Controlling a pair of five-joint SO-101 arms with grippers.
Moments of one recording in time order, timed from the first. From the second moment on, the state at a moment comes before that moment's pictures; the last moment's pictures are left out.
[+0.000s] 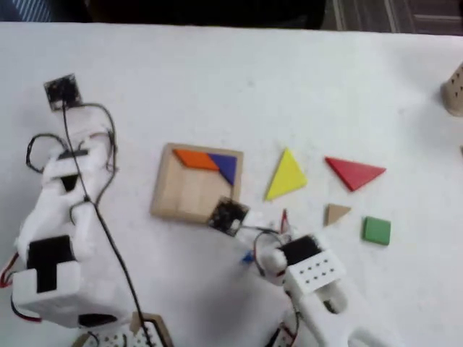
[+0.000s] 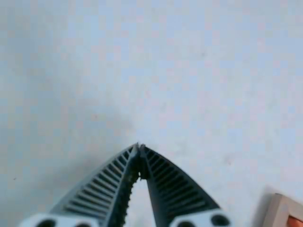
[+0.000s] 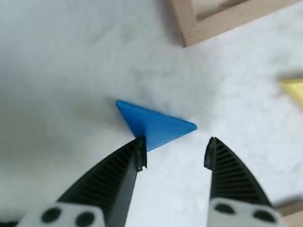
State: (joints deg) left arm -18.4 5.1 36.4 18.2 11.5; right arm -29.1 -49.9 75.8 56.7 40.7
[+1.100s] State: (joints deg) left arm -18.4 5.1 36.4 18.2 11.5; right arm -29.4 -49.9 75.8 51.3 21.1
